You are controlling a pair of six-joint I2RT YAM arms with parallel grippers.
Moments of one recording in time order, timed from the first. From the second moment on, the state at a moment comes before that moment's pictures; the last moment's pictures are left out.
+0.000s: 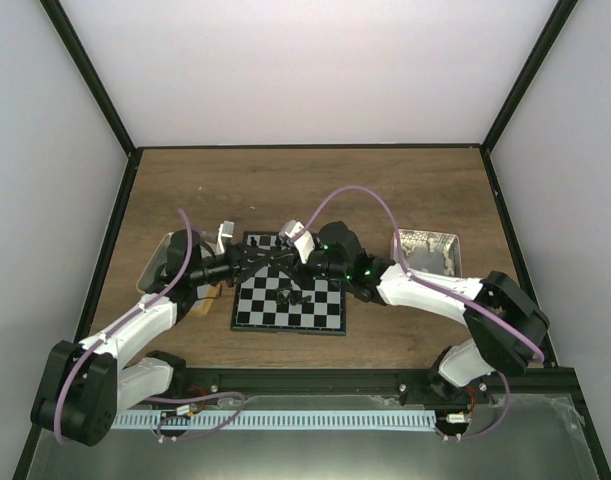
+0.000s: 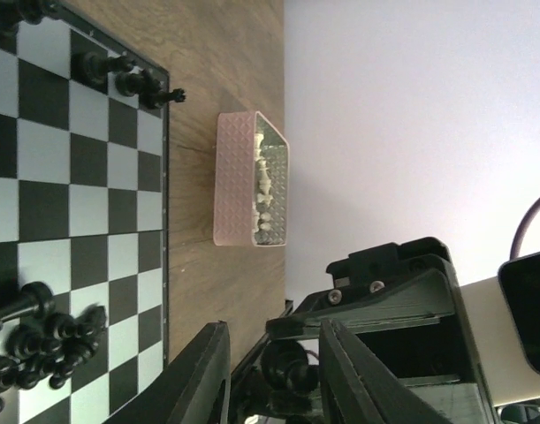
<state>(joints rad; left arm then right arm) -0.31 1.09 0.43 0.30 0.82 -1.18 0.87 1.48 0.83 0.26 -0.34 0.05</state>
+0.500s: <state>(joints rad) -0.33 1.10 0.42 0.37 0.81 -1.25 0.87 1.48 0.83 0.27 -0.35 0.06</state>
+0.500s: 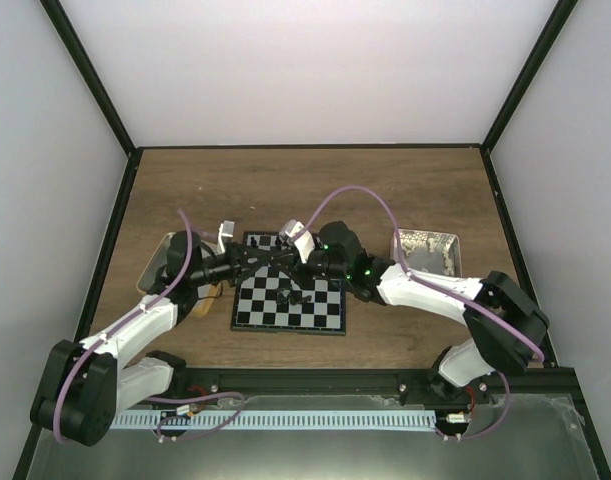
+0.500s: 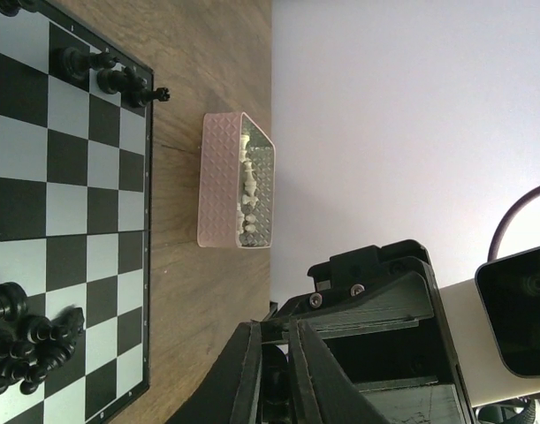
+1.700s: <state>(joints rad) -0.55 1.39 0.75 -0.21 -0.19 -0.66 0.77 1.26 0.70 0.08 -0.16 0.34</state>
